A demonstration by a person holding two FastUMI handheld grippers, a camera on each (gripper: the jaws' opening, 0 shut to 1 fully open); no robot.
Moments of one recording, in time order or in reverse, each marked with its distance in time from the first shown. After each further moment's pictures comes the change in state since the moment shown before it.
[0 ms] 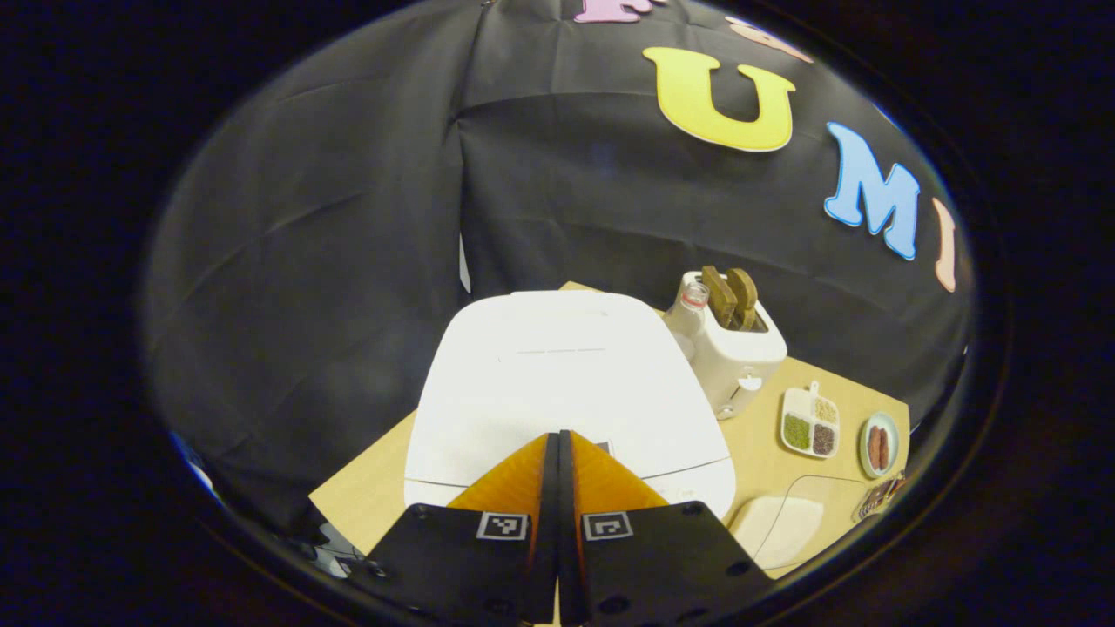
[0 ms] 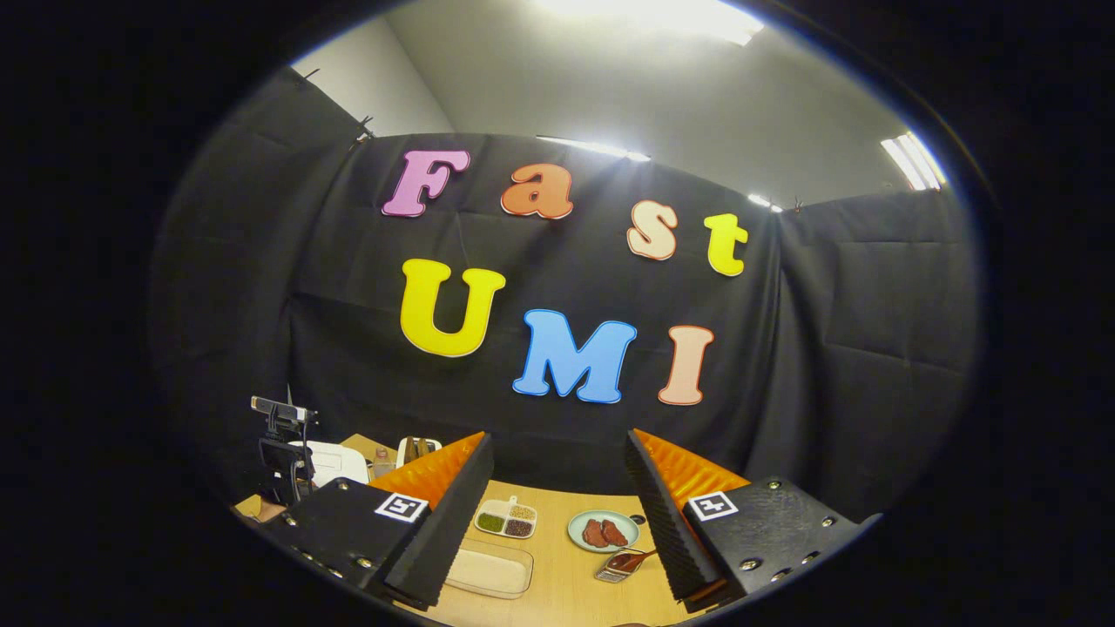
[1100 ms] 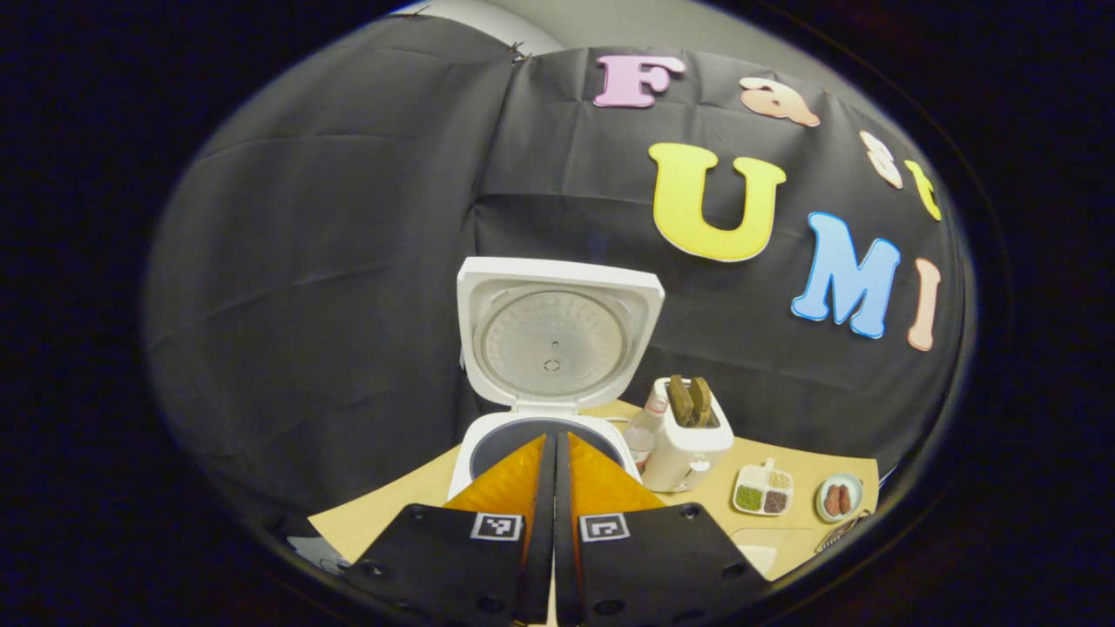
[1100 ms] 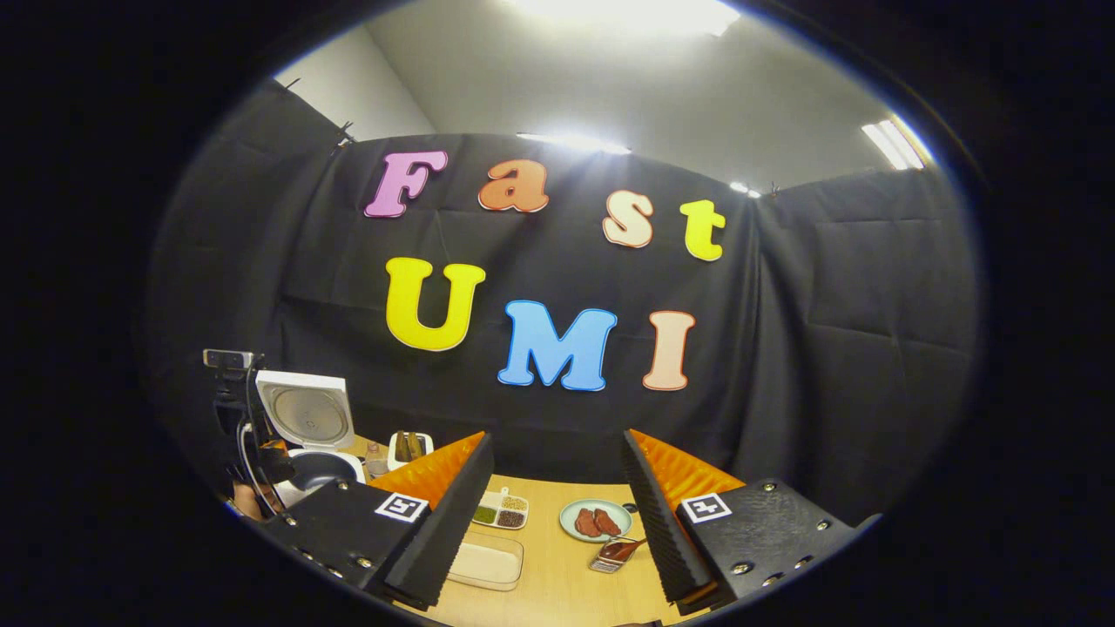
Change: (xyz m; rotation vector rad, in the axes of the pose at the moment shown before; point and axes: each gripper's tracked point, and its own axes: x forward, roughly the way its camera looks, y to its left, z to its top) left arm -0.106 0.005 0.086 -0.071 -0.348 -0.051; right arm -0.025 -0.045 -0.027 0.067 0.025 -0.046
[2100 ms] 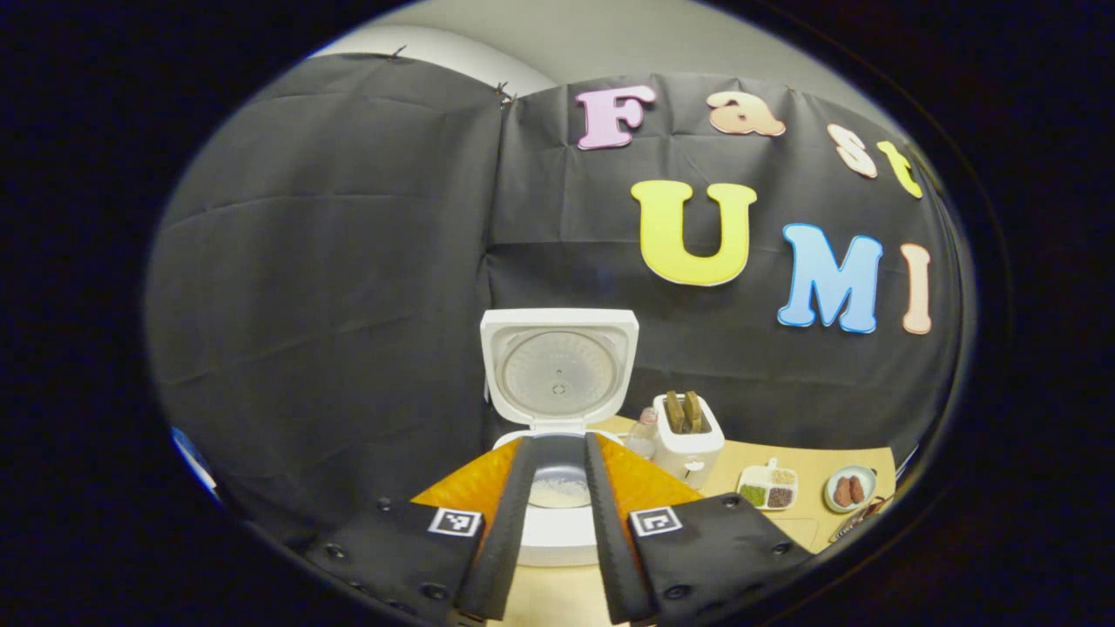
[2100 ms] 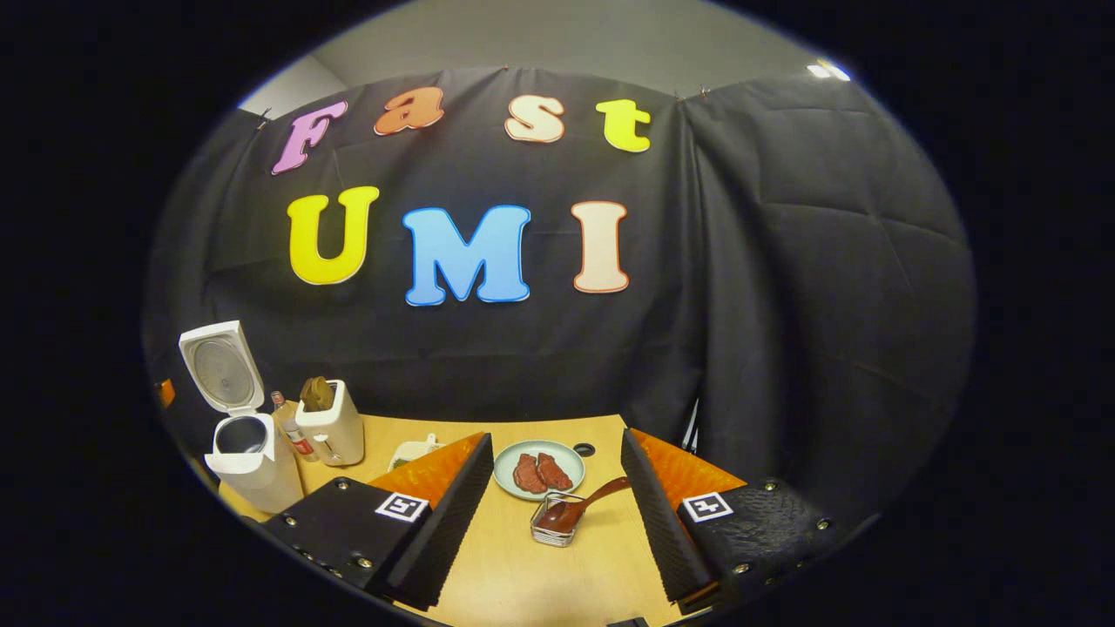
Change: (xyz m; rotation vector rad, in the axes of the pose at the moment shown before) left arm -0.104 -0.022 0.022 0.079 -0.120 0.100; right arm 0.116 -0.151 -0.192 0.141 0.219 -0.111
